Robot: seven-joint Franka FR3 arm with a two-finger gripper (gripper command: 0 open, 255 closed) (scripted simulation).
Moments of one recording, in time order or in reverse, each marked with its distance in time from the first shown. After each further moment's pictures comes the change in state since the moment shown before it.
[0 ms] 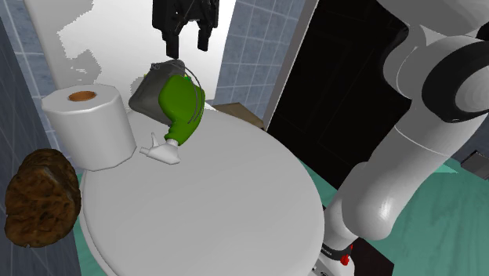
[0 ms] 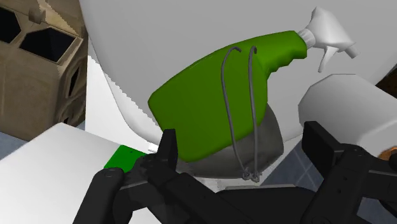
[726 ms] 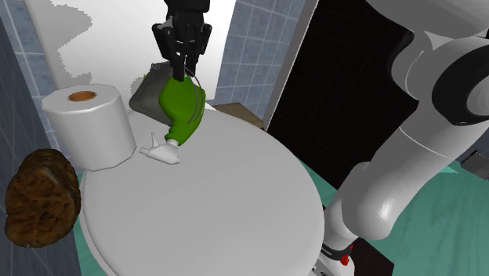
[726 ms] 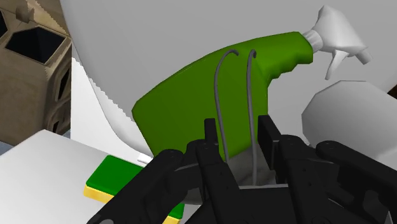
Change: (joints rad) arm -0.004 -0.045 -0.005 -0.148 0.021 0.107 -0.005
